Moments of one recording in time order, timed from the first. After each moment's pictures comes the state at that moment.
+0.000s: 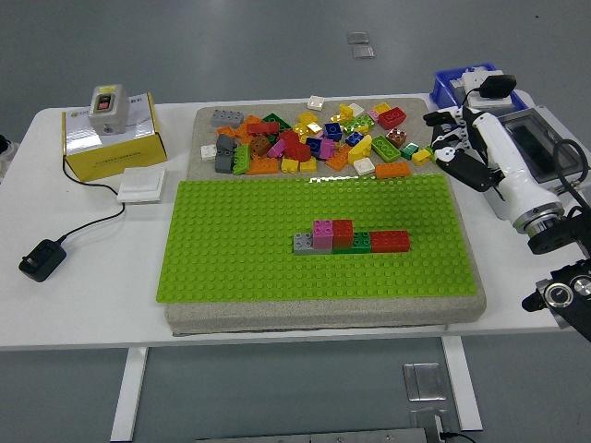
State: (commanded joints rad) left arm 0.06 0.19 -1.10 -0.18 1.23 0.11 0.37; right arm 0.31 -0.46 0.94 1.64 -1.52 -0.30 -0.09
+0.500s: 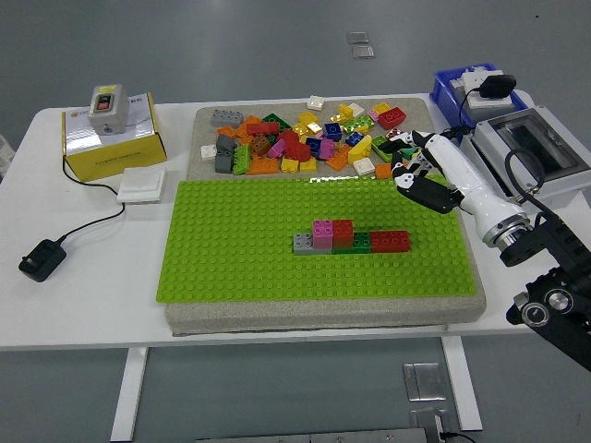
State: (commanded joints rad) left arm 0.05 0.19 -1.10 -0.18 1.23 0.11 0.38; right arm 0.36 -0.46 0.82 1.64 -1.51 -0.31 -0.07
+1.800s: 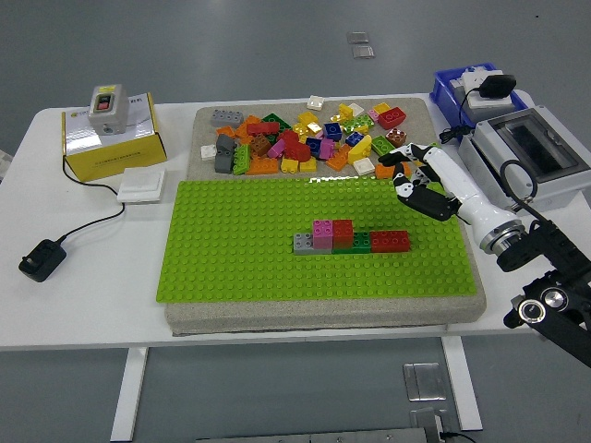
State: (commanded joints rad) left arm 0.05 0.19 -1.09 -0.18 1.21 0.10 0.38; right arm 0.35 -0.47 0.86 1.58 -1.43 -0.32 -0.05
